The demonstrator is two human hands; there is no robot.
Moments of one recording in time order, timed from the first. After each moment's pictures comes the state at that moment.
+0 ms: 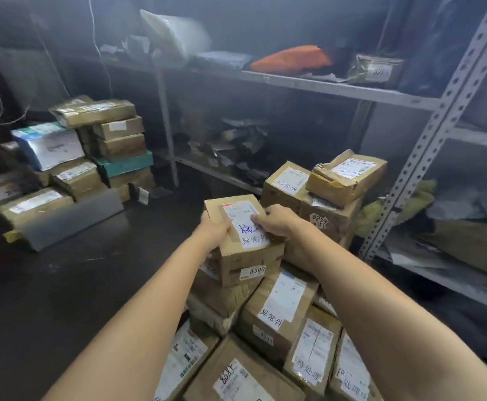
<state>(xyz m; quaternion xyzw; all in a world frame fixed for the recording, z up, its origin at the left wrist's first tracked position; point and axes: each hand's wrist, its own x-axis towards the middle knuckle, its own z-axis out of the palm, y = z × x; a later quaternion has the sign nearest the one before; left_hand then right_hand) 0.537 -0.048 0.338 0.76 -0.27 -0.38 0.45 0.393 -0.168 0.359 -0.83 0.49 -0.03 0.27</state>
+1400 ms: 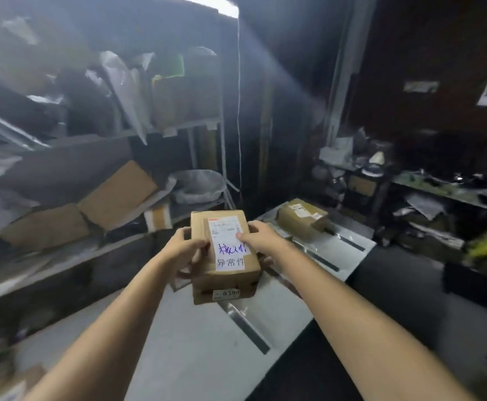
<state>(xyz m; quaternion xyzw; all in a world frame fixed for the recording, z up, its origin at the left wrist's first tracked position) -0.157 0.090 0.383 0.40 -0.70 -0.57 0.16 -0.310 0.224 0.389 -0.28 0.80 -0.44 0.29</state>
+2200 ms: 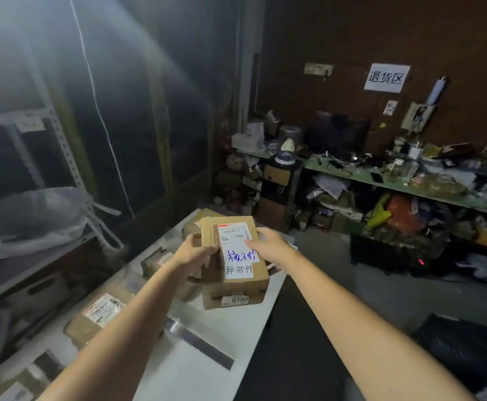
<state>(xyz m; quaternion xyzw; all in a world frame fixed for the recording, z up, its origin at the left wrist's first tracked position) -0.589 0.130 0.323 0.29 -0.75 -0.60 0.01 -0.678 0.314 0.336 -0.09 0.85 -0.46 0.24</state>
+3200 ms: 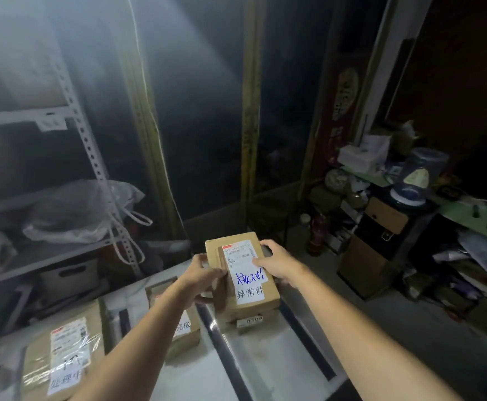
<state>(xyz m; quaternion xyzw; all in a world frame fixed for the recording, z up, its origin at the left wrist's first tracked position) -0.832 0.082 0.268 0.52 -0.61 -0.60 0.08 -1.008 0.189 0.286 -0.32 0.79 -0.37 0.37</state>
